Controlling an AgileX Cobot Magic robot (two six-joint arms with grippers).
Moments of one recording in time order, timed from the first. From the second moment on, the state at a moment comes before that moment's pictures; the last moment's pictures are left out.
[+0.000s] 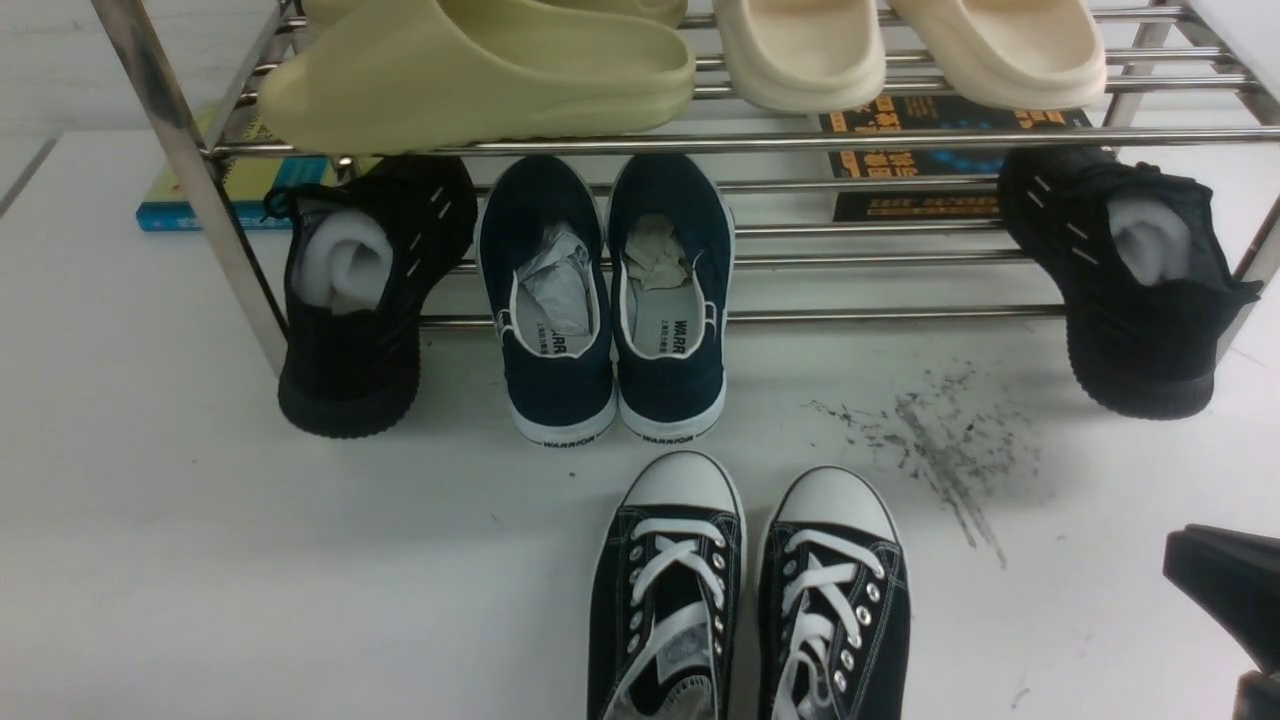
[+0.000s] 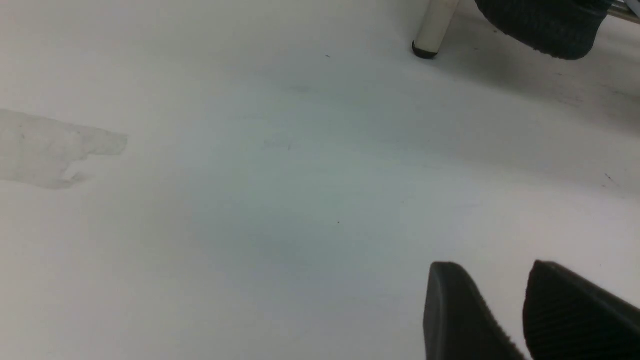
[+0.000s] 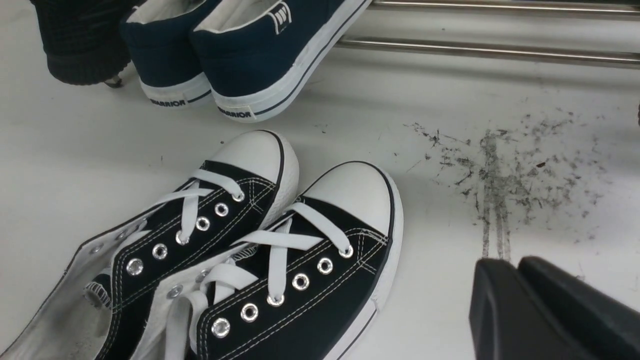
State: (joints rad) right arm 0.53 0.59 -0.32 -0.12 0.20 0.40; left arm -0.04 -0.01 -0.01 0.10 0.47 -0.34
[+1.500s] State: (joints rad) right arm 0.04 -0.01 0.01 0.10 0.39 -0.07; left arm -0.04 -0.01 -0.01 0.10 0.47 -0.34
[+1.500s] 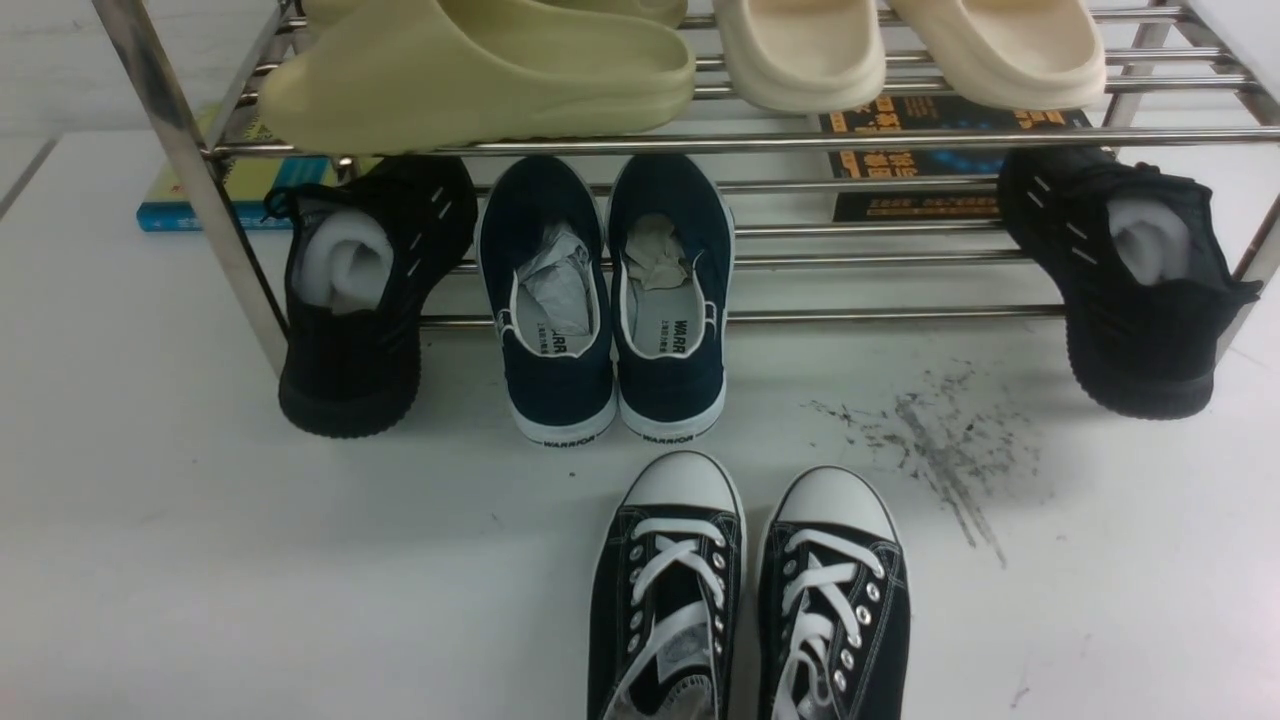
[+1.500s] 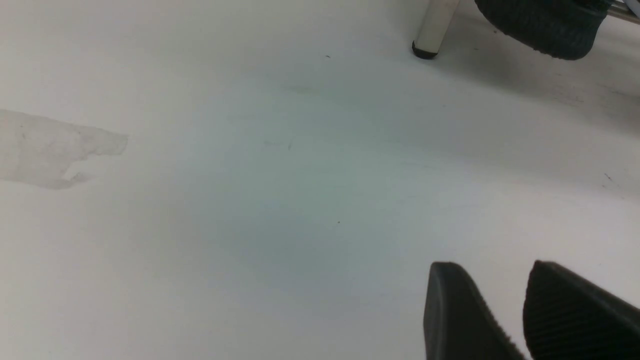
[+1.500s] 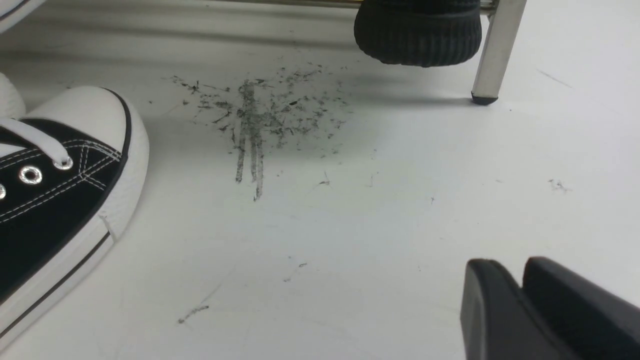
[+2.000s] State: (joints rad) right arm 0.04 -0.01 0.01 0.10 0.39 -0.07; left arm -0.04 -0.01 -0.01 0.10 0.47 -0.34
